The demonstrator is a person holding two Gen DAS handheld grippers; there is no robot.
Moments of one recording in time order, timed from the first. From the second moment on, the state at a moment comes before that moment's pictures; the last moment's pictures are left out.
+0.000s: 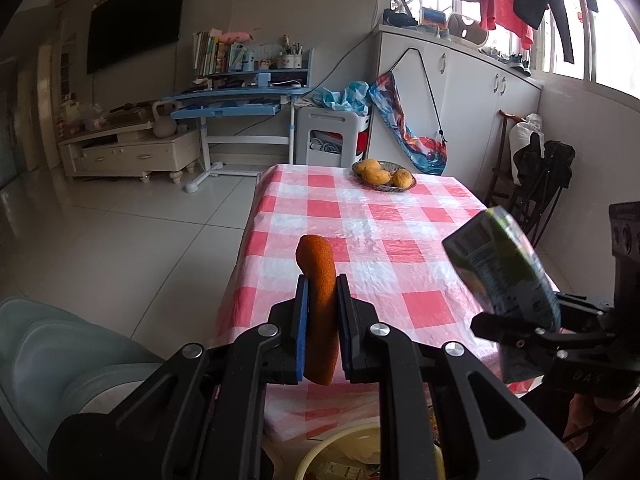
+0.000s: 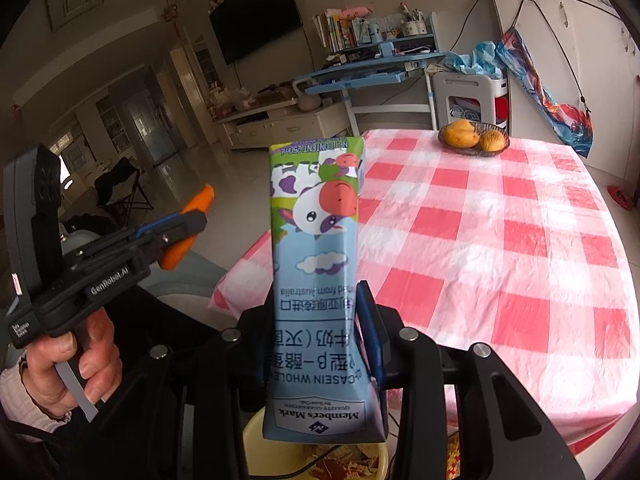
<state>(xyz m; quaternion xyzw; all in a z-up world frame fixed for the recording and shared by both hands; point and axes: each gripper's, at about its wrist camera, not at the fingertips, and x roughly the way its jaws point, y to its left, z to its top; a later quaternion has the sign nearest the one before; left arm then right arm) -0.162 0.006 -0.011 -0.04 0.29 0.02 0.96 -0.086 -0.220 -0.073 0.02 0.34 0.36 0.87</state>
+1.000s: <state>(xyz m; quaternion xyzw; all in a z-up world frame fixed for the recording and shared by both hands) -0.165 -0.002 -0.020 -0.03 0.29 0.01 0.96 -0.103 -0.219 -0.089 0.00 0.36 0.36 0.86</state>
